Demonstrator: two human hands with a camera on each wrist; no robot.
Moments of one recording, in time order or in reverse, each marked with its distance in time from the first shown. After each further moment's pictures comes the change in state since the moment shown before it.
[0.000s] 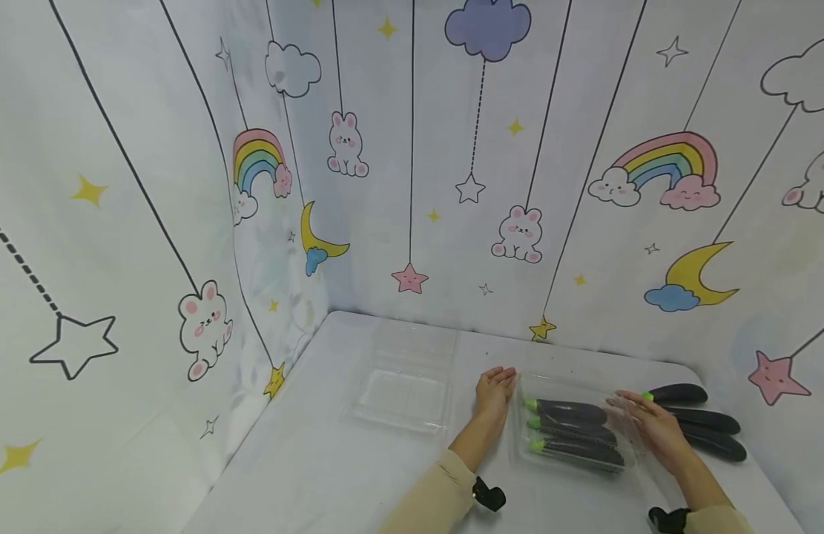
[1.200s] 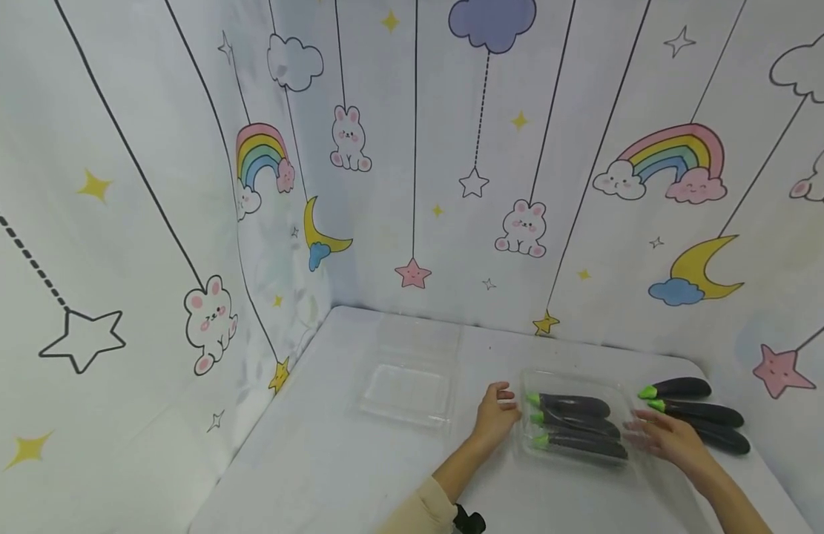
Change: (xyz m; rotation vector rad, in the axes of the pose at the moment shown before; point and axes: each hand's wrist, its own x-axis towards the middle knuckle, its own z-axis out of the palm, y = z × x) left_hand -0.065 0.036 -0.025 0.731 -0.192 0.058; right_hand -0.049 -0.017 -0.006 -0.318 -0.047 0.004
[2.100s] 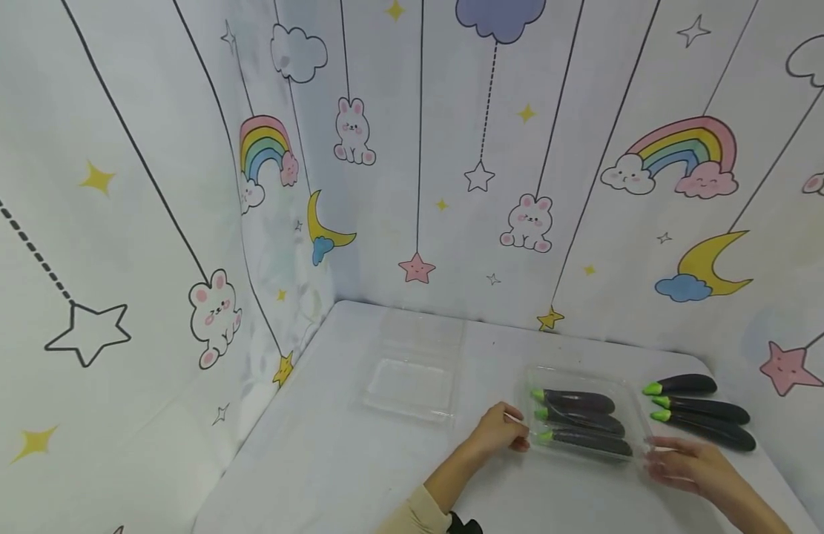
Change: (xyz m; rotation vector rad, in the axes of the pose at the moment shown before) left_hand -0.031 0.008 -0.021 0.028 -0.263 -0.156; right_hand -0.046 0.005 -0.007 0.156 -0.186 0.083
